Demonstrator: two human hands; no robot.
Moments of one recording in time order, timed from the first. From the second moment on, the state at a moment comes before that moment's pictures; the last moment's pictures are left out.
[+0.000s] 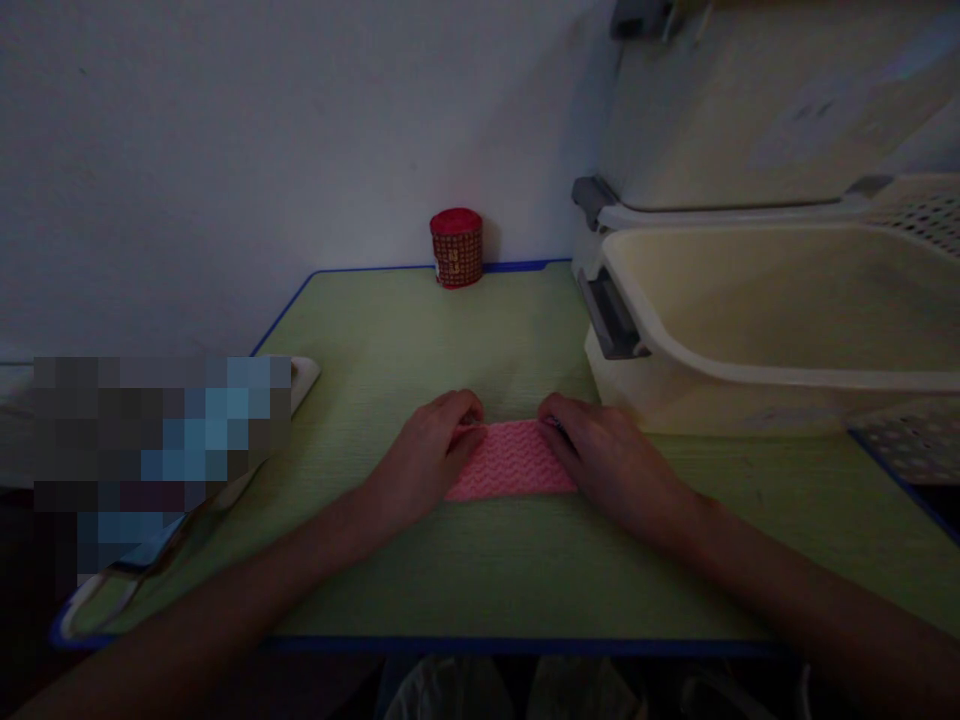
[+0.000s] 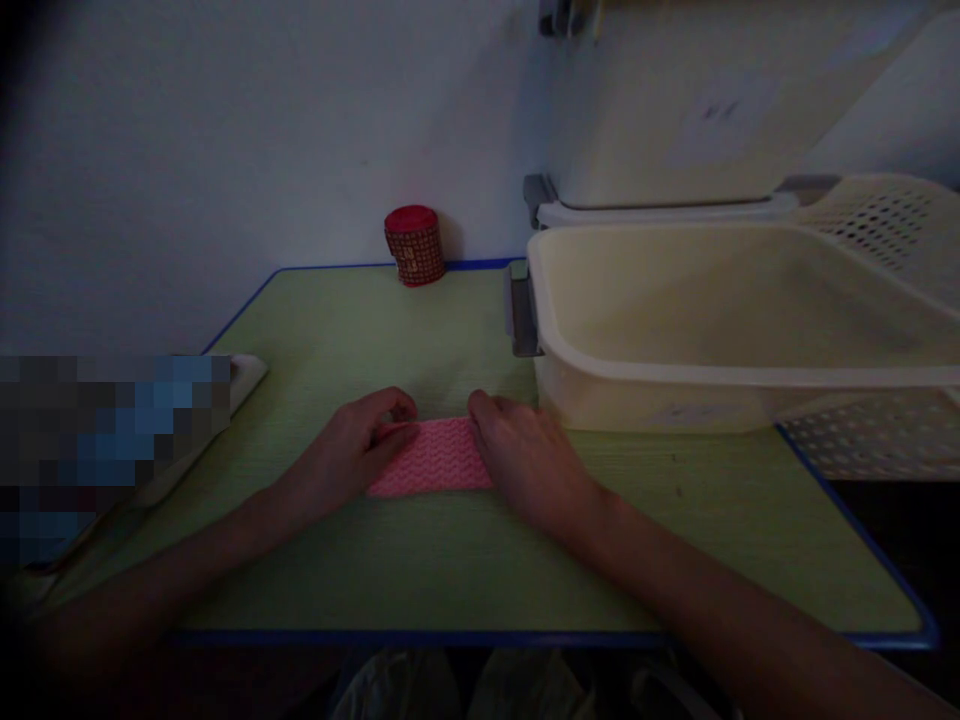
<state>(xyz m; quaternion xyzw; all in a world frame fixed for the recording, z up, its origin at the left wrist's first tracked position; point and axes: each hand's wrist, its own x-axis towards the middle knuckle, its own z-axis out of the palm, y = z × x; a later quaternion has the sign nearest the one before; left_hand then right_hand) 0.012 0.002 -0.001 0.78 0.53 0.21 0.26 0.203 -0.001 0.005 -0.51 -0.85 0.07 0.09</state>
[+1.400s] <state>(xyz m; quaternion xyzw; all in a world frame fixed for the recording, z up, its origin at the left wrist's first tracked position) 0.016 -0.023 -0.006 0.90 0.38 0.22 0.00 0.221 -0.001 -0.008 -0.36 -0.93 -0.02 0.09</state>
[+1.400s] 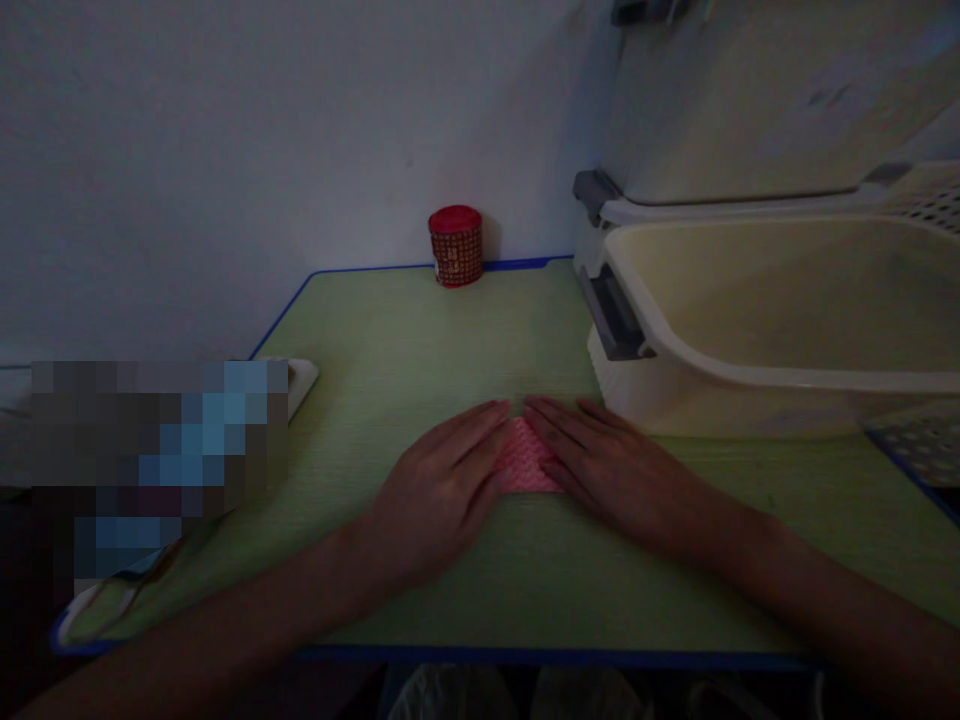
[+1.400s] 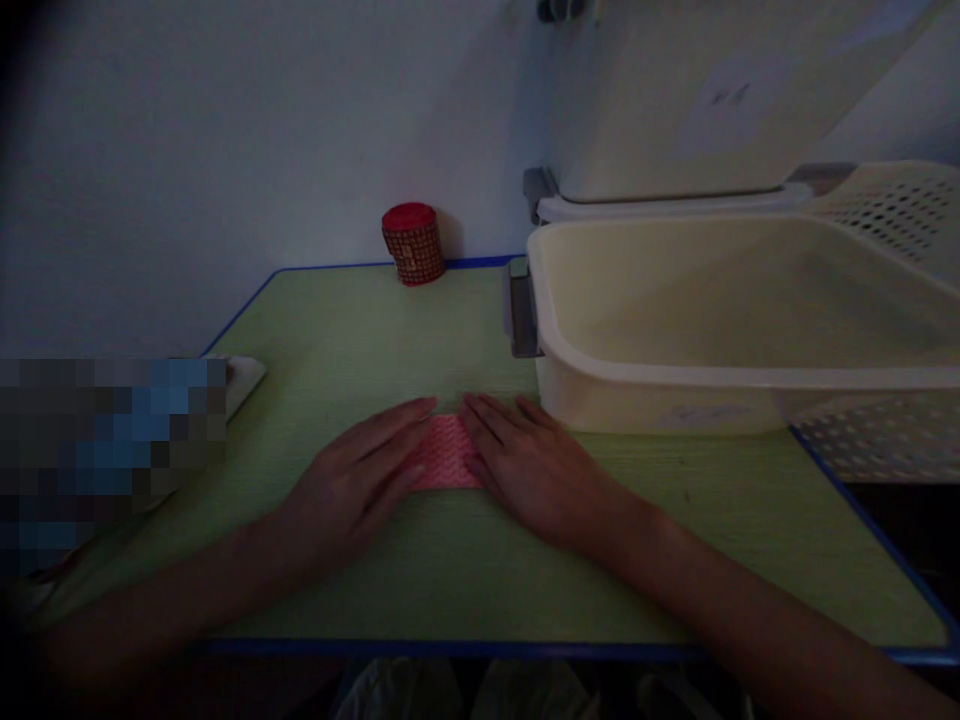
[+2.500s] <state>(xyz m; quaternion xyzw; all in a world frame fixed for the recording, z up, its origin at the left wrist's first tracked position) 0.005 -0.020 -0.019 0.92 0.38 0.03 0.01 0.218 -0.014 -0.019 -0.33 -0.94 0.01 0.08</state>
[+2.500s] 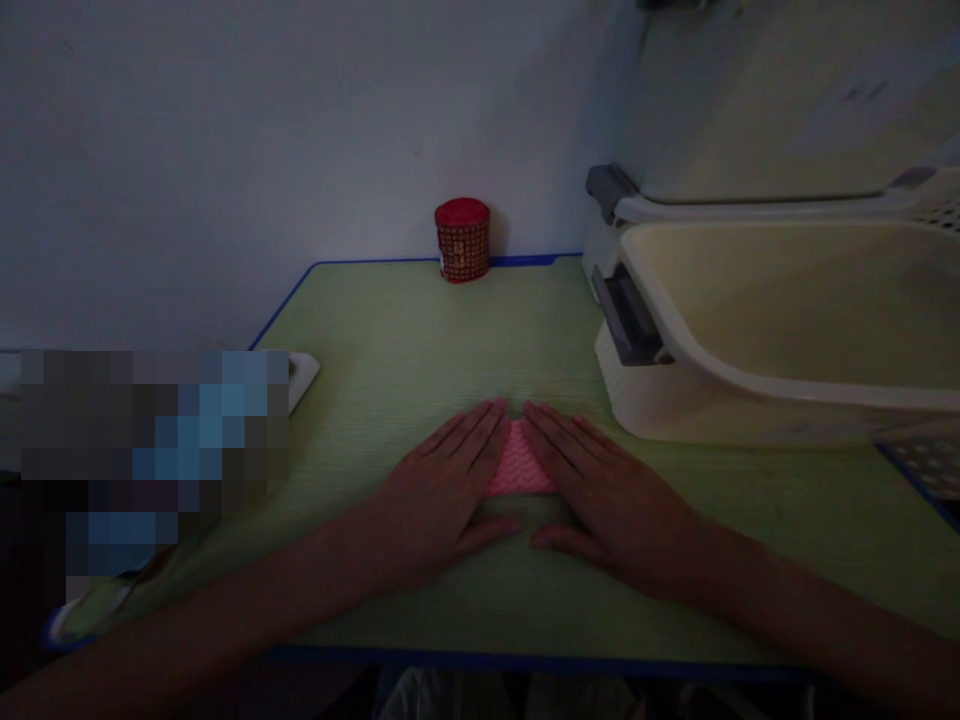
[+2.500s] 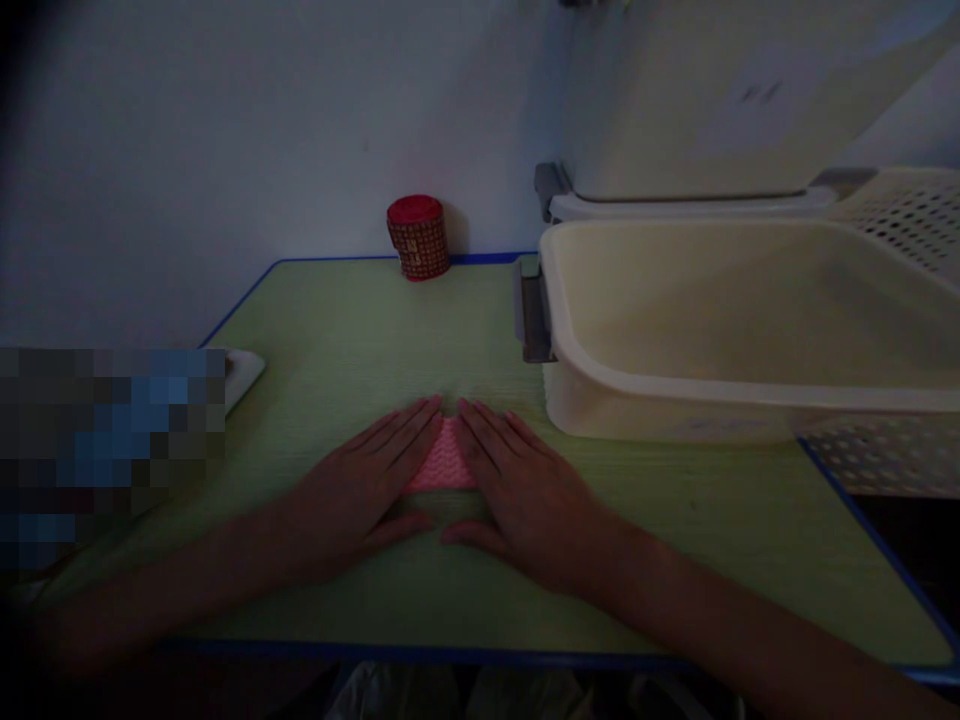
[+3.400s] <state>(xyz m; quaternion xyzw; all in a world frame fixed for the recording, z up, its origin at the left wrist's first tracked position) 0.005 -0.014 -0.019 0.89 0.39 0.20 0.07 0.217 -0.007 -0.016 -0.36 -0.89 0.09 0.25</state>
